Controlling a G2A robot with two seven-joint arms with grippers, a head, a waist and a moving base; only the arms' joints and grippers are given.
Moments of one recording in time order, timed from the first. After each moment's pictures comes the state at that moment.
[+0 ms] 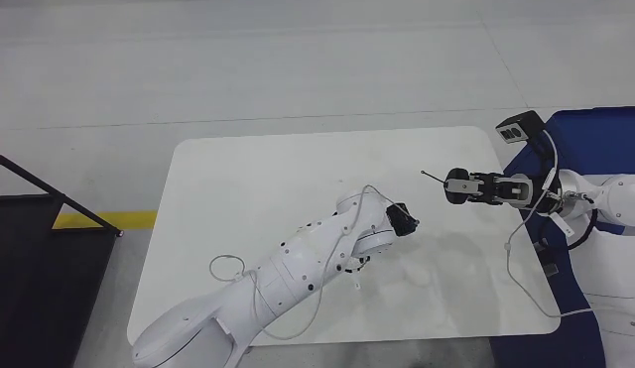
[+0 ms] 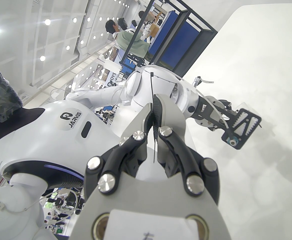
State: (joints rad) left arm 0.56 -1.69 -0.50 -1.15 1.06 -0.32 -1.50; right arm -1.07 -0.93 1.63 -1.53 0.57 -0.27 1.50
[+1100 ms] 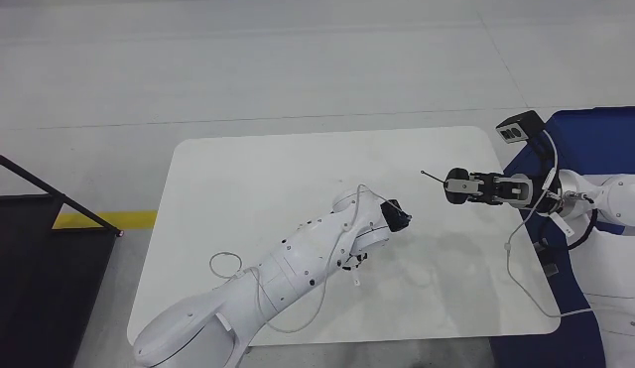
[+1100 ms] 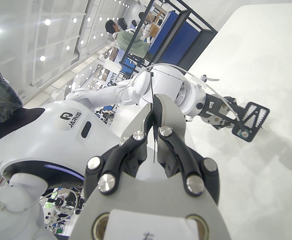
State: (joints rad) left arm 0.53 -1.71 -0.47 -1.04 1.06 -0.27 -1.43; right arm -1.07 -0.93 1.63 -1.53 0.57 -0.27 1.50
